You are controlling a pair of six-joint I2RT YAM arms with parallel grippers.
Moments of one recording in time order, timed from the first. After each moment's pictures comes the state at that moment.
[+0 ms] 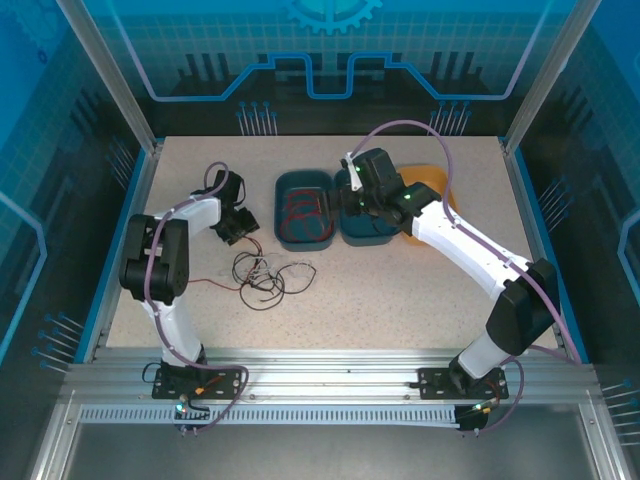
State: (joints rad) left arm -0.07 1.90 1.21 -0.56 0.09 -0.67; right arm 0.61 1.58 1.43 -0.58 0.03 0.28
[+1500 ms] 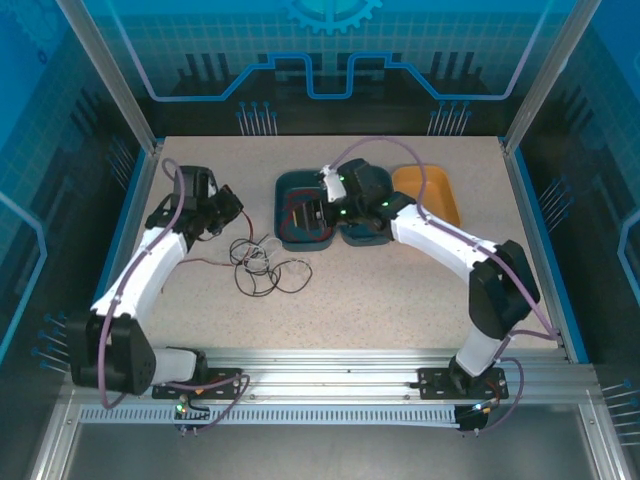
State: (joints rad) left arm -0.07 1.28 1.03 -0.48 0.21 -0.79; right arm 0.65 1.73 1.36 -0.32 -0.40 0.42
